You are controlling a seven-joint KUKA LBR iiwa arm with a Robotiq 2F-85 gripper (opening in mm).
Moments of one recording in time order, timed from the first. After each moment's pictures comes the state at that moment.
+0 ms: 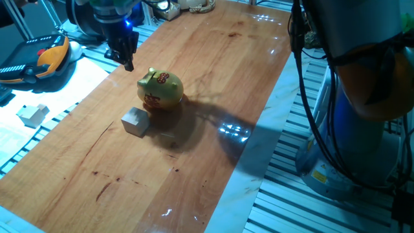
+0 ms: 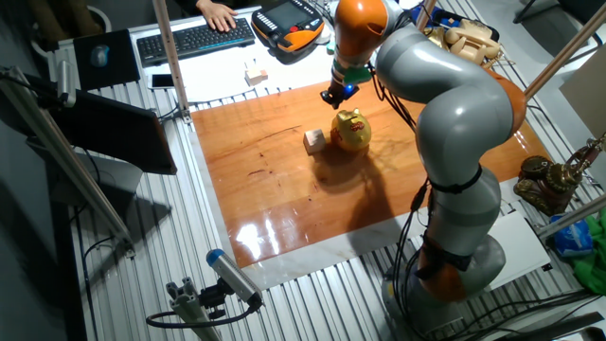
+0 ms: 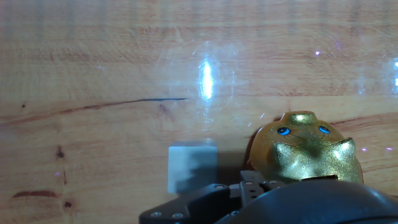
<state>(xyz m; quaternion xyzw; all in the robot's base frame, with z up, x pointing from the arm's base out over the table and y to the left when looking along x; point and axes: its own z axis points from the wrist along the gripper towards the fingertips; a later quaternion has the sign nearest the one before) 0.609 0.069 0.215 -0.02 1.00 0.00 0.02</state>
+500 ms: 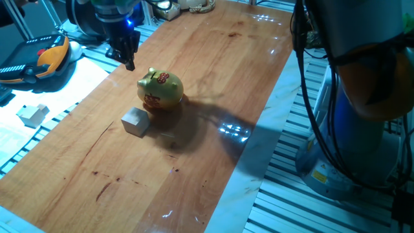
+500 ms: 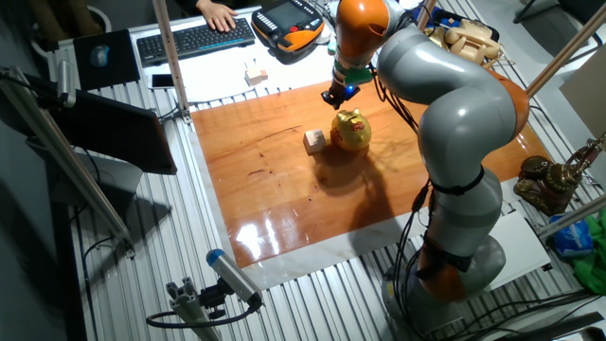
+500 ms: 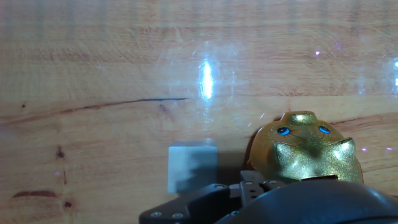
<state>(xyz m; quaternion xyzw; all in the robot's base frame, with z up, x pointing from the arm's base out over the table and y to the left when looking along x) 0.602 0.070 0.219 -0.01 1.00 -0.01 0.02</state>
